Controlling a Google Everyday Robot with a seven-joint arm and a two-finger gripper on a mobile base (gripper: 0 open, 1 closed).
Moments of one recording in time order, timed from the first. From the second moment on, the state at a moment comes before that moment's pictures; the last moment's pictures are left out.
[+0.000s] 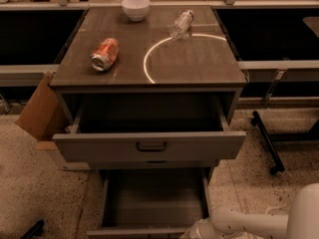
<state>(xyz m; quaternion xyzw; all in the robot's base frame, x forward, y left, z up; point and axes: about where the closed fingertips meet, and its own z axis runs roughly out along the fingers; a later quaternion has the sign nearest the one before) 0.359 -0.094 0.203 -0.40 0.86 0.31 0.10</state>
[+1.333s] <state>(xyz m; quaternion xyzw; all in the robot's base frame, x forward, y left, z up) 0.428 -0.104 0.187 -0.36 0.87 0.28 0.20</state>
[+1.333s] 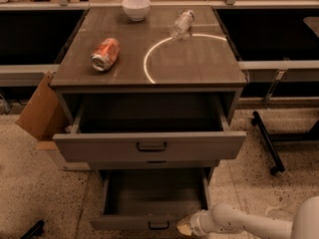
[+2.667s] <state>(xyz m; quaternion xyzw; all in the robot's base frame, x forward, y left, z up) 0.492 -0.127 0.158 -0.42 0.83 0.26 0.27</state>
